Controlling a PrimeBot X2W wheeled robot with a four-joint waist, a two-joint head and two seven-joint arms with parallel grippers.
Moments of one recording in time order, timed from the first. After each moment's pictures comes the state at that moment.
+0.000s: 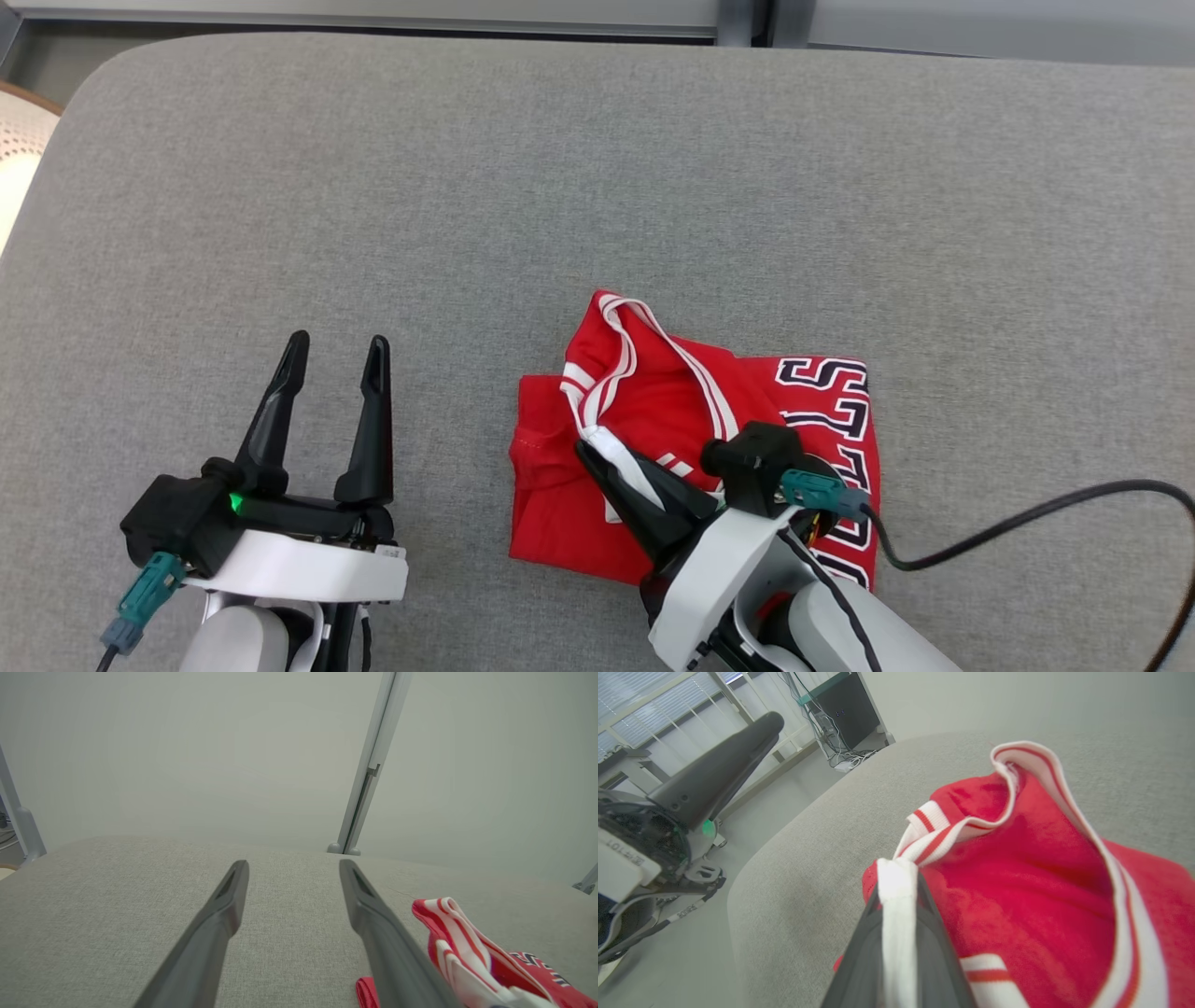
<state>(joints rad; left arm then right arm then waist) -0.11 0.11 -0.13 0.02 -0.36 -0.07 -0.26 -0.33 -0.05 0.67 0.17 0.44 0.13 0.12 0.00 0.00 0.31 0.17</state>
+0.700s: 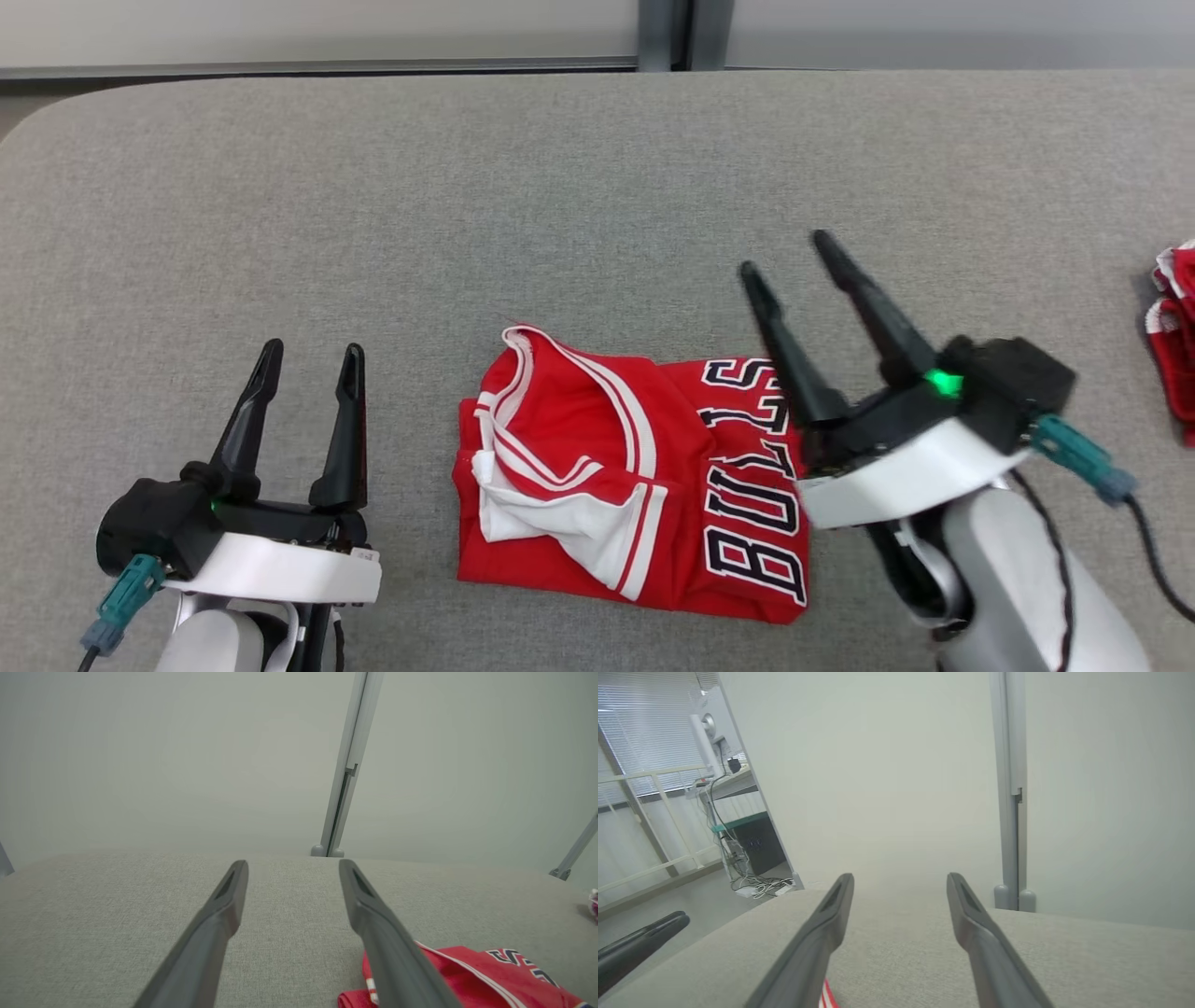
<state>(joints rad) -0.11 0.12 -0.09 0.06 -0.33 -0.09 -0.26 -0.38 -0.13 0.43 0.10 0.37 0.13 -0.16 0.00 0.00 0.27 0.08</state>
